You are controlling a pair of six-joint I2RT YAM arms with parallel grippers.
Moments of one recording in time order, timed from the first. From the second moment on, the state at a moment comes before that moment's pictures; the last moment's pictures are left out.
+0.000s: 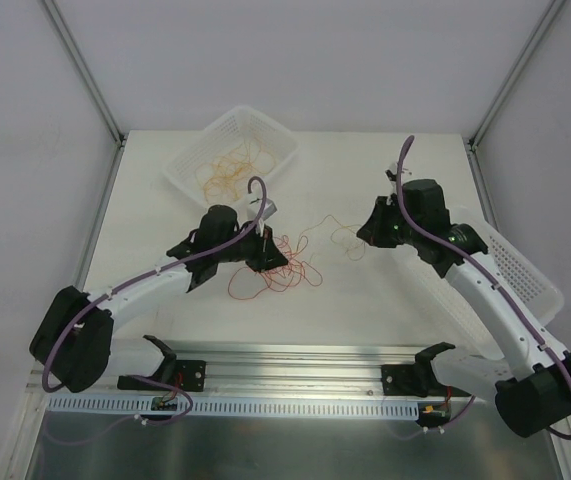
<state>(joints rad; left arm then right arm) -0.62 1.29 0.71 0.10 0.53 -0.32 0.43 1.10 1.05 -0.62 -0.18 0.42</state>
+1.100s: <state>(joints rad) -0.47 1.24 0.58 -0.17 0.15 -0.50 0.37 0.99 1.16 -0.79 -0.16 0.37</state>
